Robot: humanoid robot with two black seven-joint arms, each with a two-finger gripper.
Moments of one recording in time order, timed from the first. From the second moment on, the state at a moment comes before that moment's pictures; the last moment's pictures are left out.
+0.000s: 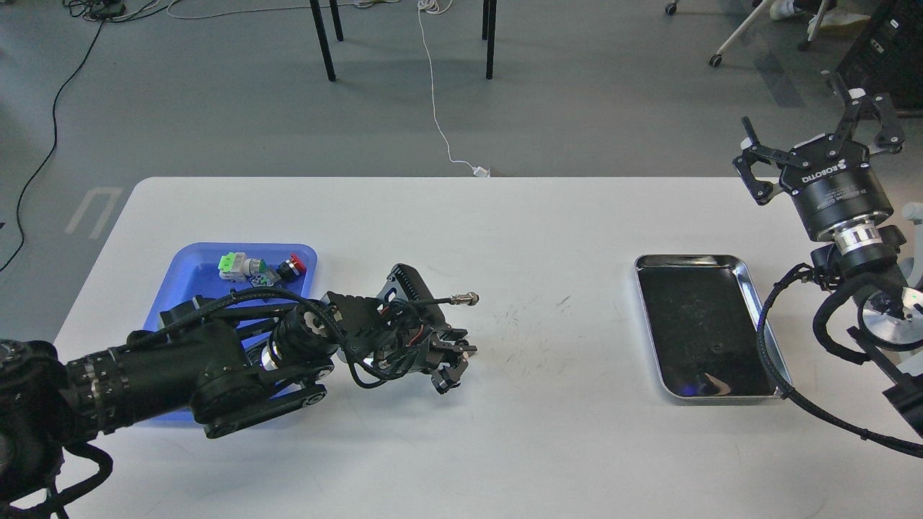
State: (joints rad) left arm -0.86 0.23 -0.12 -1.16 2.13 -0.32 -0.11; right arm 0.48 -0.56 0.95 1.02 0.25 0.49 0.31
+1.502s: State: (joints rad) left arm -0.65 0.81 -0.27 -1.01 1.93 -0.14 -0.28; right arm 0.50 -0.54 0.95 1.02 0.25 0.49 0.31
